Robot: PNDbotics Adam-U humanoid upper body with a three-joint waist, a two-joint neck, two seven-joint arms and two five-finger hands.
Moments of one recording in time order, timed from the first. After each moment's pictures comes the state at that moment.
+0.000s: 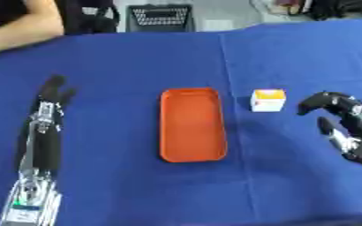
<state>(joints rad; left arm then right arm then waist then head) -0.08 0.15 -0.04 -1.79 -0.03 -0.11 0.16 -0.13 -0.27 -0.18 -1.82 0.08 -0.40 0.69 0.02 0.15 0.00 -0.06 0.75</state>
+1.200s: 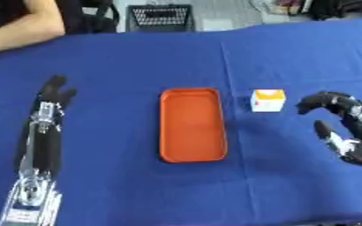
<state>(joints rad) -0.08 0.15 -0.04 -1.79 -0.03 -0.11 0.16 -0.15 -0.32 -0.18 -1.81 0.15 -0.44 0.66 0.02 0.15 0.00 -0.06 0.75</state>
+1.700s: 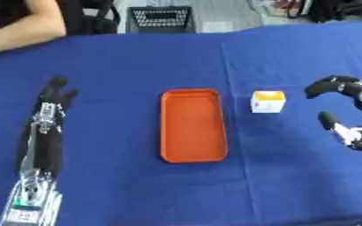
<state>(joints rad) -0.08 0.15 -0.04 -1.79 -0.03 -0.11 0.15 -0.24 -0.49 -0.12 -1.72 0.25 -0.56 0.55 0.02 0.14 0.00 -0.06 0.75</state>
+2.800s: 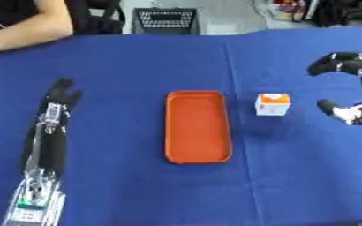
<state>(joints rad) -0.07 0.15 -0.05 -1.78 -0.03 -0.11 0.15 -0.49 -0.68 0.01 -1.45 0.47 -0.74 0.37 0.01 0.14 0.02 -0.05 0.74</state>
